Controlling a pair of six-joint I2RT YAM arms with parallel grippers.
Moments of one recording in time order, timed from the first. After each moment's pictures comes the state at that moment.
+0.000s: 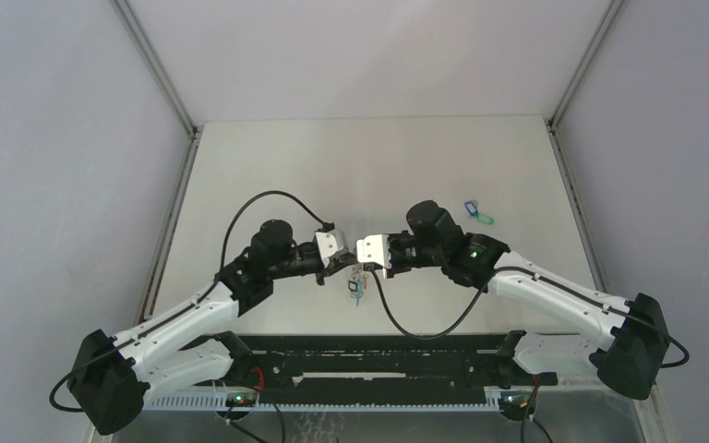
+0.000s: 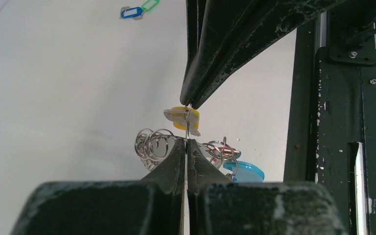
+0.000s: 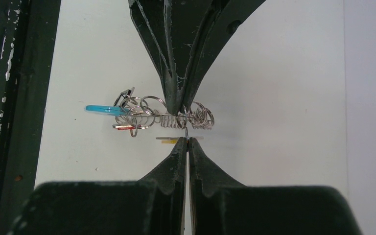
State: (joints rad) left arm -0.72 0.97 0.58 0.08 0.54 0.27; right arm 0.90 1.17 0.93 -0.35 -0.38 -0.79
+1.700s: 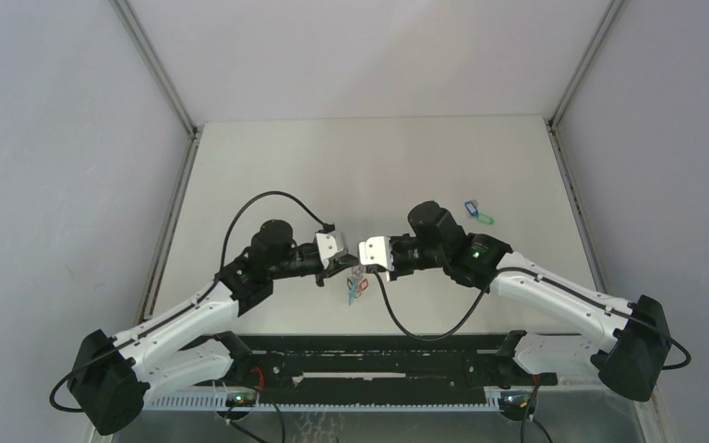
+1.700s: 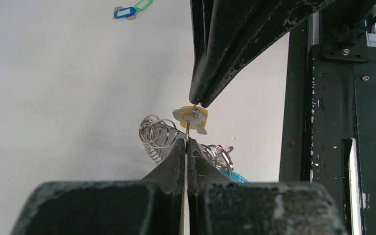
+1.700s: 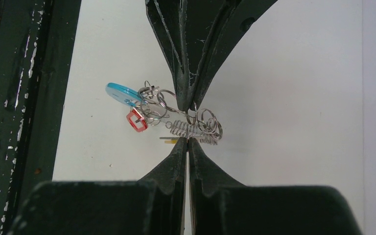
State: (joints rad) left arm -0.71 0.97 0.58 0.07 0.56 0.28; right arm 0.89 1.16 0.93 -0.39 -0.42 -0.78
